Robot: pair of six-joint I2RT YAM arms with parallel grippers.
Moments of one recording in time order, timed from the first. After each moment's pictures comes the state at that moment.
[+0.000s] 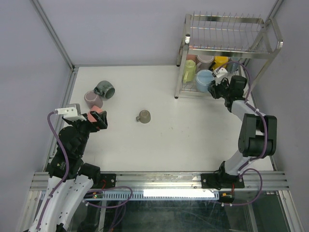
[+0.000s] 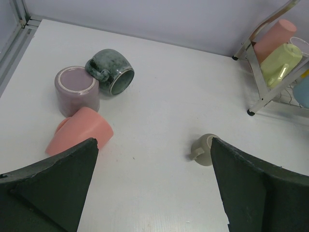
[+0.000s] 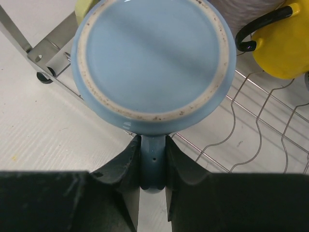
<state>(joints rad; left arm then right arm) -0.29 0.34 0.62 -0.37 -0.23 -0.29 -0.10 1.63 0.97 0.19 -0.53 -0.41</state>
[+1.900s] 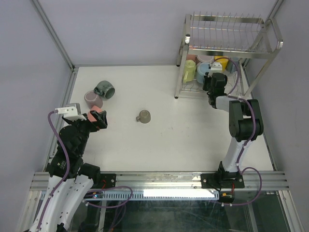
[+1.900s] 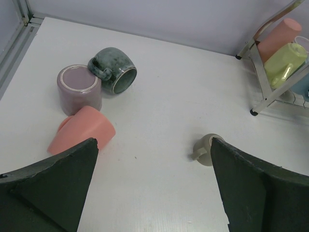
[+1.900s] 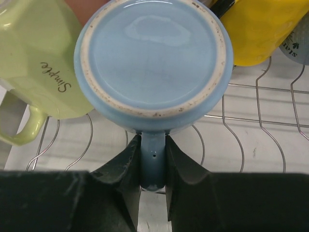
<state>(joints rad) -0.27 0.35 0.62 -0.37 -0.23 -0.29 0.08 1.90 1.07 0.51 0.05 0.00</state>
